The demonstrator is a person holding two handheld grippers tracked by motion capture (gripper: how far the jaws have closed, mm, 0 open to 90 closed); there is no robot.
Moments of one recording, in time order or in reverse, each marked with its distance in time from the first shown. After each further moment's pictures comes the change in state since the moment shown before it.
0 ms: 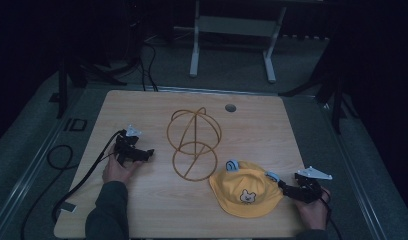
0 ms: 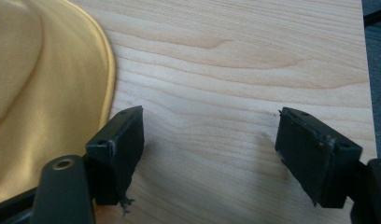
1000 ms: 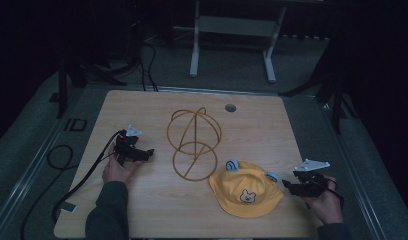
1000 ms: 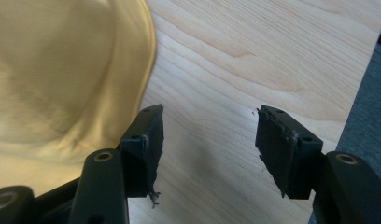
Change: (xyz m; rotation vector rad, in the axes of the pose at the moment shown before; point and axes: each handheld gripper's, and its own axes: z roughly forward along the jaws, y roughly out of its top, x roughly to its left) left arm 0.000 0.000 0.000 -0.001 0.005 -0.003; right arm 0.003 0.041 -0.028 0.181 0.069 -0.280
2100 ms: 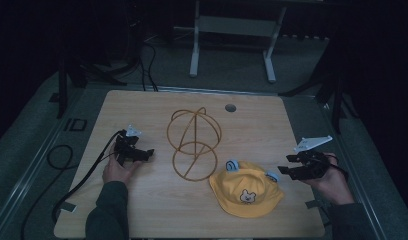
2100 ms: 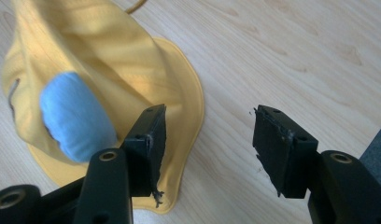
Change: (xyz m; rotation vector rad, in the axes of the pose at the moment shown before) left arm 0.000 0.000 0.000 0.000 -0.001 -0.001; right arm 0.000 0.077 -0.050 -0.010 0.176 -0.121
